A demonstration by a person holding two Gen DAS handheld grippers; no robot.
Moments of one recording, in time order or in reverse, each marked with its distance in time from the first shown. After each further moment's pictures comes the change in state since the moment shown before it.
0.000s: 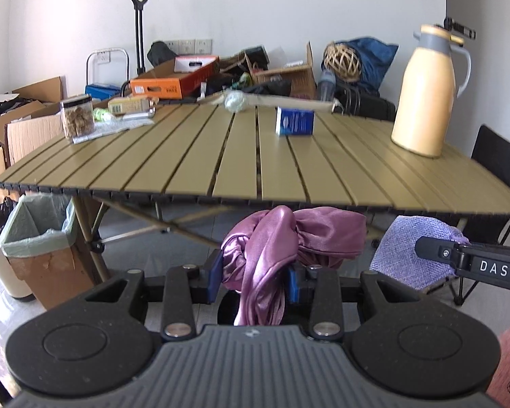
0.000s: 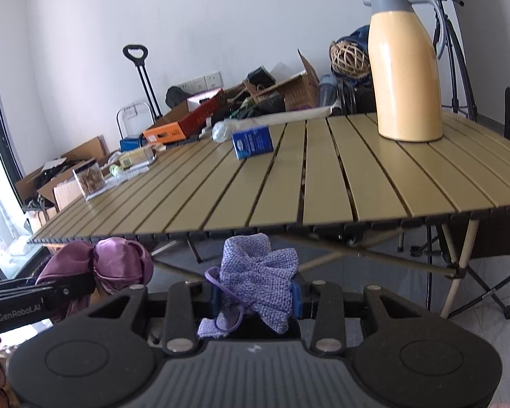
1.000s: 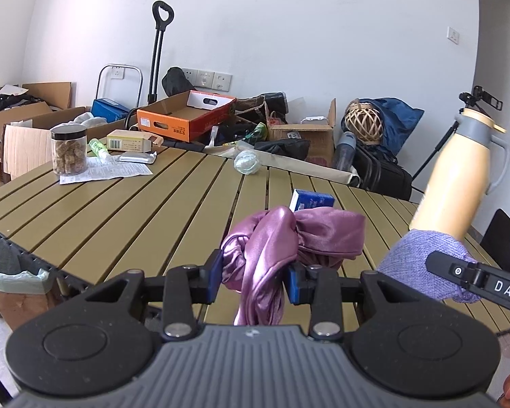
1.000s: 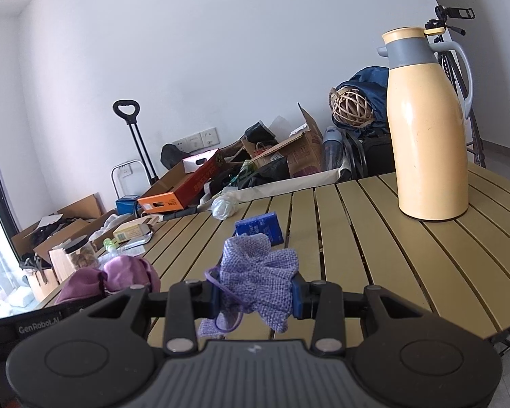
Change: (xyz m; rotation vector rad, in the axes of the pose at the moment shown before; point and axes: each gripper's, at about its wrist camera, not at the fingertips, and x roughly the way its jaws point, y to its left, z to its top) left arm 0.050 0.019 0.102 -0.157 -0.140 -0.015; right arm 0.050 0.011 0.102 0.050 -0.184 0.008
